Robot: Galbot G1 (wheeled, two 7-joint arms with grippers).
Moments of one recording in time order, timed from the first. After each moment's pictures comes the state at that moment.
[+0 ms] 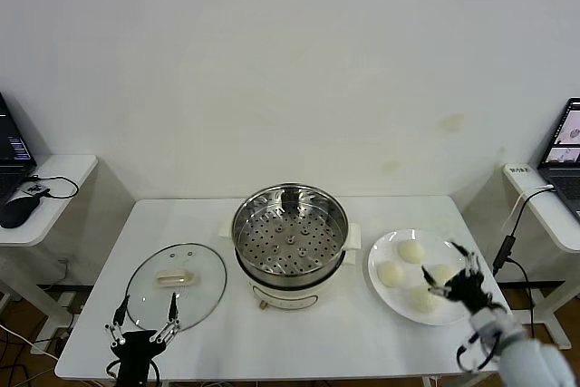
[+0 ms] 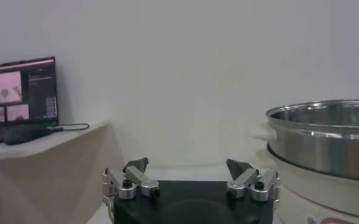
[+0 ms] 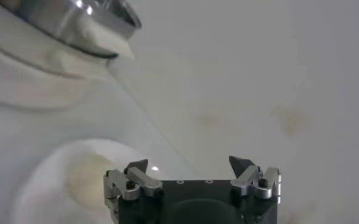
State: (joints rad) left arm 1.82 -1.35 -0.60 -2.12 -0.10 -0.13 -0.22; right arm -1.39 0.95 0.73 1.85 -0.32 -0.03 -0.37
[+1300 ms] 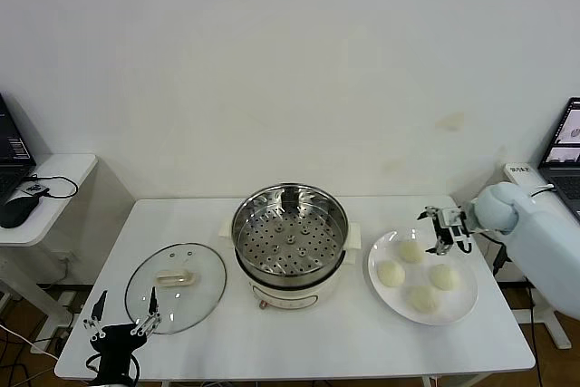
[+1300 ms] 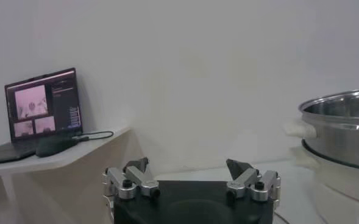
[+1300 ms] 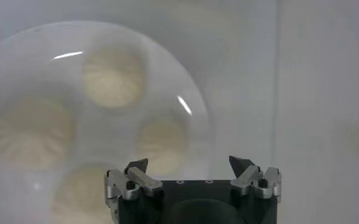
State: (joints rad) left arm 1.79 -1.34 -0.67 -2.11 -0.08 -0.09 -0.23; right arm -0.21 0.71 -0.44 1.16 -0.32 0.00 -0.99
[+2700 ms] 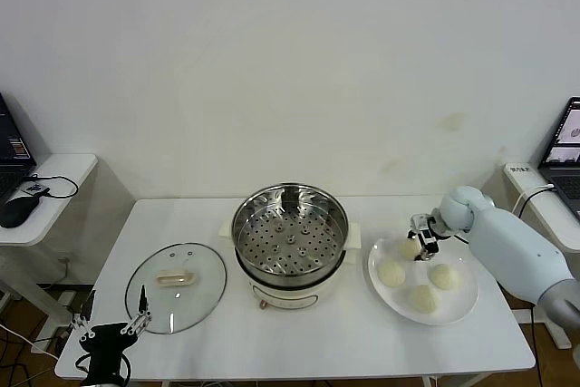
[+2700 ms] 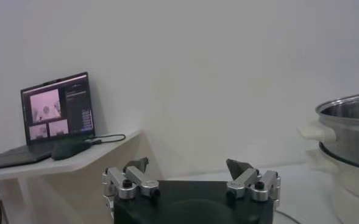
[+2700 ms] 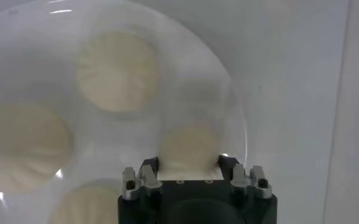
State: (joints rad) left arm 1.79 -1.34 -0.70 -2.11 -0.09 -0.09 -0.24; right arm -0.13 0.85 -0.56 0.97 -0.37 -0.03 -1.04
